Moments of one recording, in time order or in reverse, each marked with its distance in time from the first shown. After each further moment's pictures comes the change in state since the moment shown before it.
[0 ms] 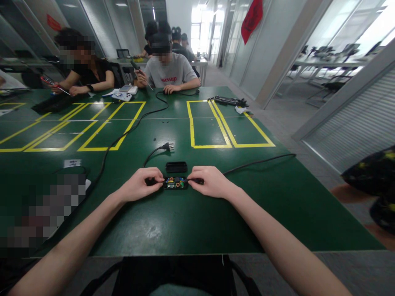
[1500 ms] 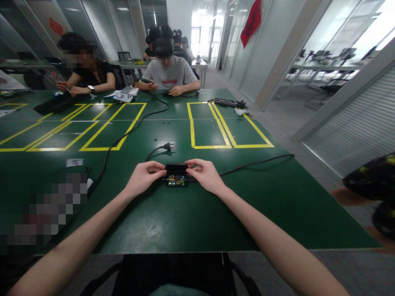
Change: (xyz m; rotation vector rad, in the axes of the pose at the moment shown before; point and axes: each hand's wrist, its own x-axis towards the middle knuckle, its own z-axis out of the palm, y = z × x) left_hand 0.014 -0.007 0.018 -0.398 0.310 -0.417; right_hand 0.019 0.000 0.024 0.742 0.326 0.520
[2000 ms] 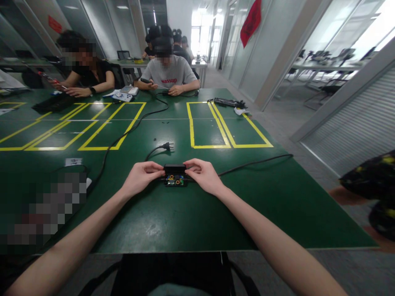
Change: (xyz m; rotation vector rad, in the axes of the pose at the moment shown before) left_hand -0.001 0.002 -0.005 -0.023 -0.031 -0.040; right_hand -0.003 0.000 0.001 -0.010 -0.025 -0.051
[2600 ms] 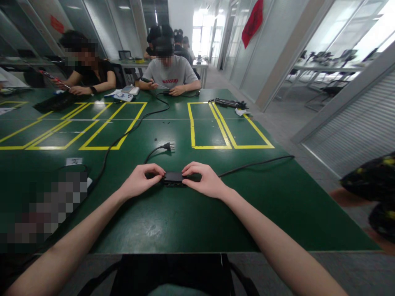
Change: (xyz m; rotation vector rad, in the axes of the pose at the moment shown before) left_hand -0.008 0.010 -0.007 0.266 -0.117 0.191; right_hand -0.009 -0.017 -0.010 -0.280 -0.160 -0.391
